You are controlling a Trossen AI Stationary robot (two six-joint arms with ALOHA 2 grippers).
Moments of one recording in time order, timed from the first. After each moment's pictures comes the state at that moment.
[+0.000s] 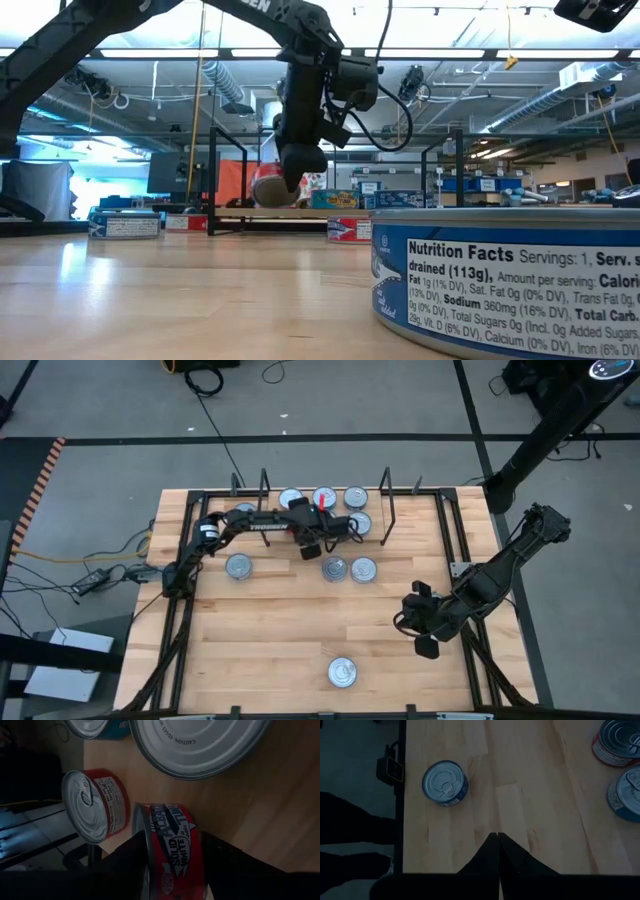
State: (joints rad) left arm 0.23 2.19 1.87 -1.25 -0.60 -0.08; right arm 0.67 1.19 1.03 -0.83 0.27 0.79
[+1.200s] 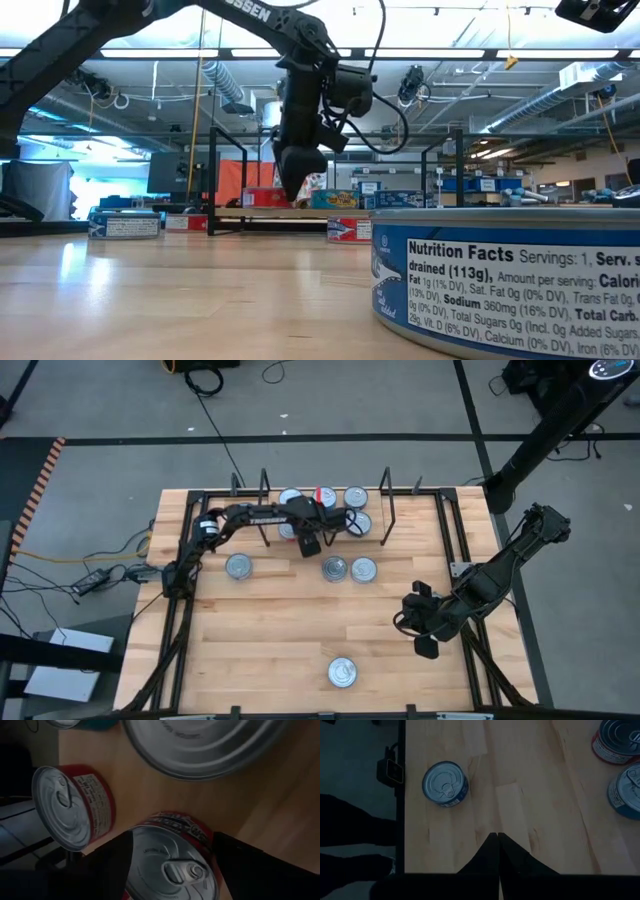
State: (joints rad) left arm 0.28 2.19 1.87 -1.23 -0.50 -0.05; right arm 0.67 1.19 1.03 -0.83 0.27 0.81
